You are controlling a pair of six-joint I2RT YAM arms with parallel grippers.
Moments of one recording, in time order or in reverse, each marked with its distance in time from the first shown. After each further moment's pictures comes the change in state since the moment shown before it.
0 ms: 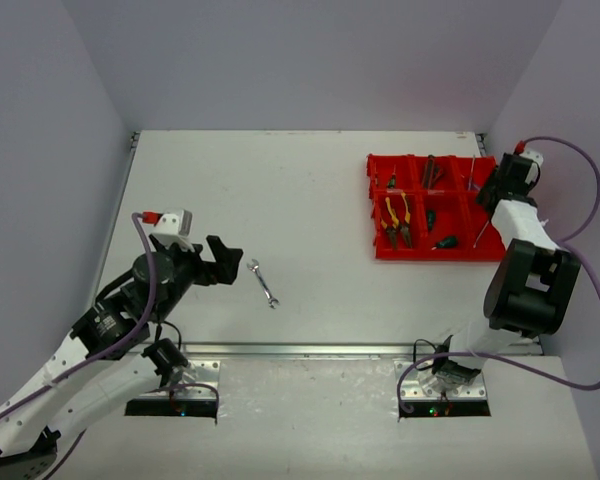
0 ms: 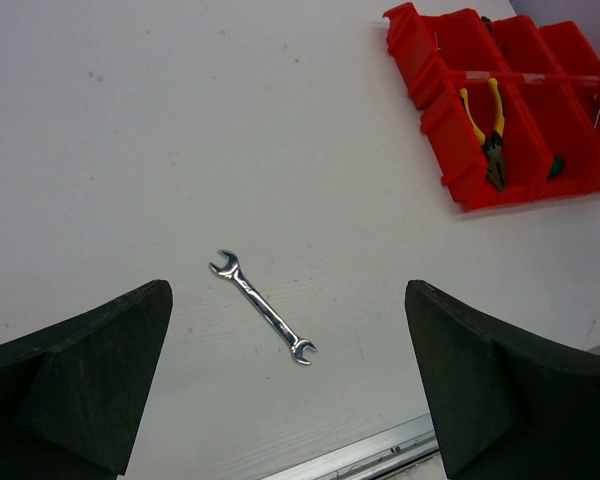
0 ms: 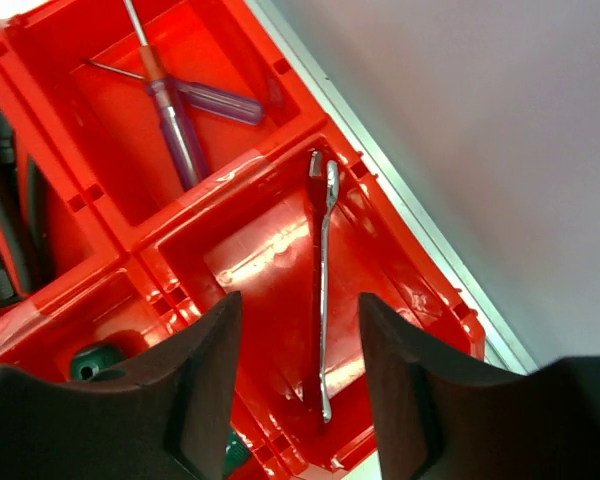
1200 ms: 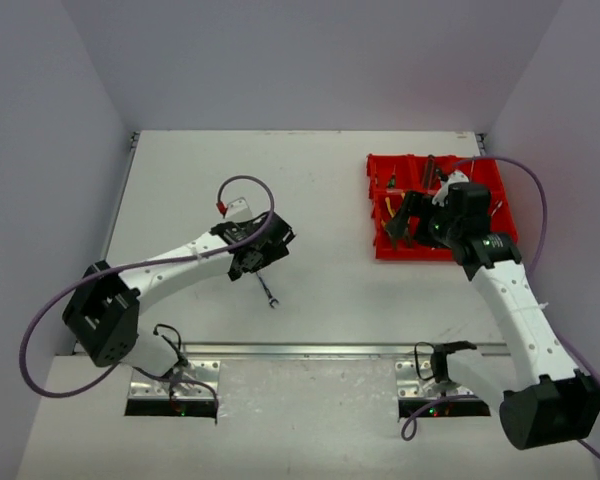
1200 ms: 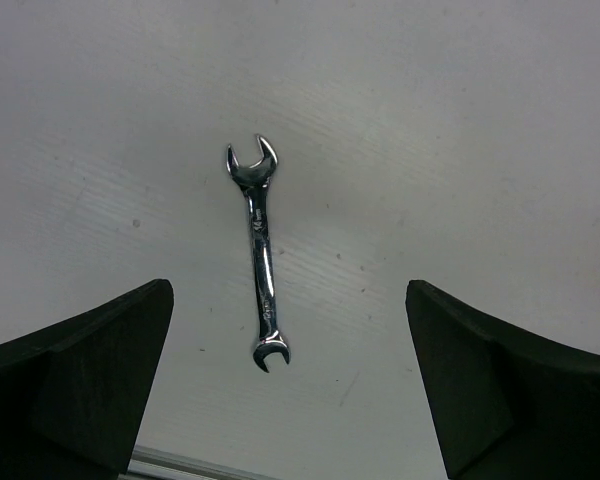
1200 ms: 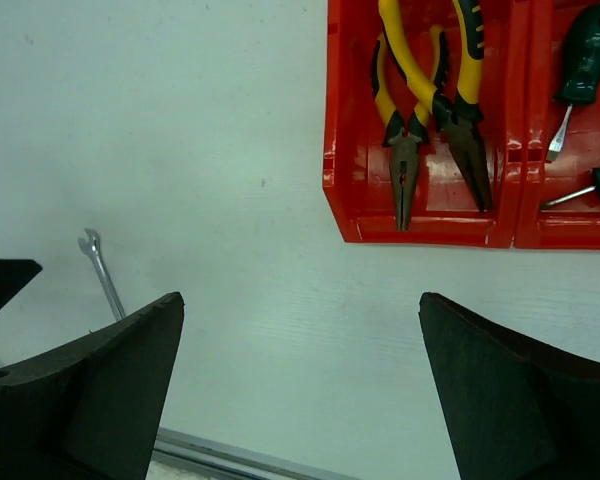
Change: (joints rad) left arm 0.000 0.880 0.238 -0.172 -0.140 -0.708; right arm 0.440 -0.593 -0.184 -0.424 -0.464 0.221
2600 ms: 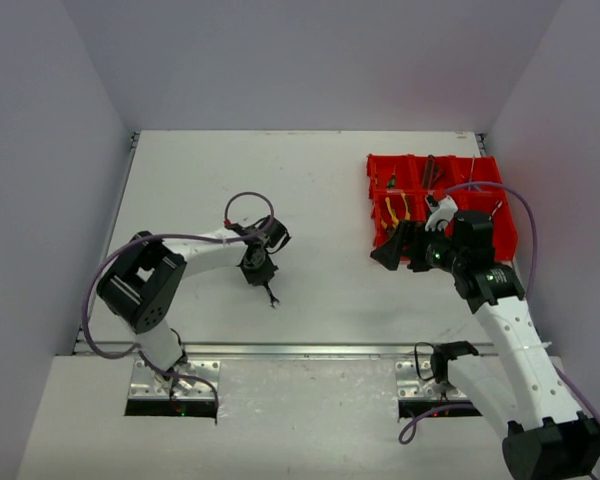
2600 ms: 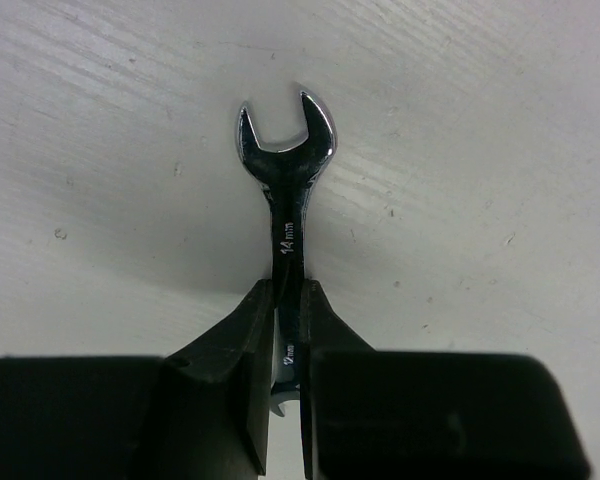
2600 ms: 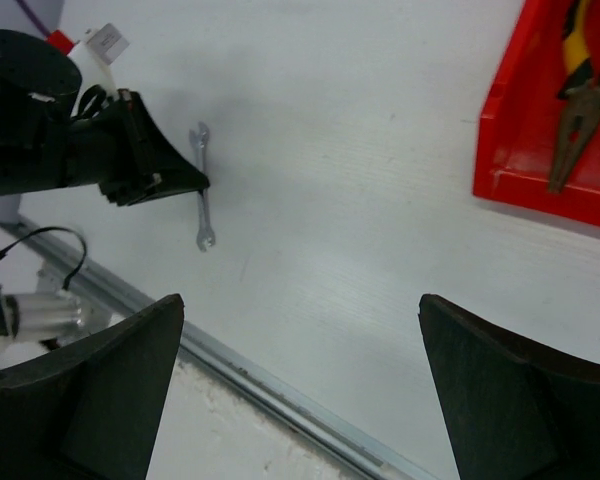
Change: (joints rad) left arm 0.120 0.297 -0.054 0.150 0.293 0.009; right arm 0.045 -0.233 -0.175 0.026 -0.265 -0.060
